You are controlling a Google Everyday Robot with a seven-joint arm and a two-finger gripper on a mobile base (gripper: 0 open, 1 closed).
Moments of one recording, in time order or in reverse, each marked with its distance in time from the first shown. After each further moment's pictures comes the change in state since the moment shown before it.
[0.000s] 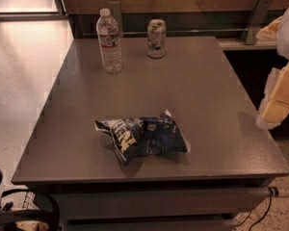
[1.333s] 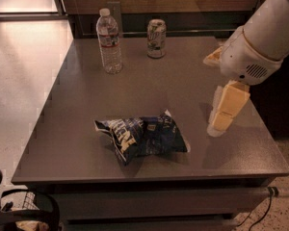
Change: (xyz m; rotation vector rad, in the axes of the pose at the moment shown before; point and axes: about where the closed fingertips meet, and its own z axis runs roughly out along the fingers) arm -0.059 0.009 0.084 -0.175 -0.178 -0.082
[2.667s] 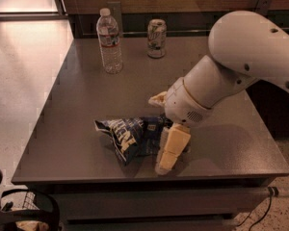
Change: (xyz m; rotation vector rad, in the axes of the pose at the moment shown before) arm -0.073 0.065 0.111 -0.213 -0.226 -0.100
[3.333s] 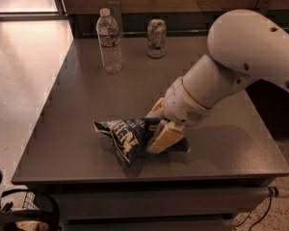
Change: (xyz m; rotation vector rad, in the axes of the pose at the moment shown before) arm -0.003 0.002 0.000 0.000 0.003 -0.007
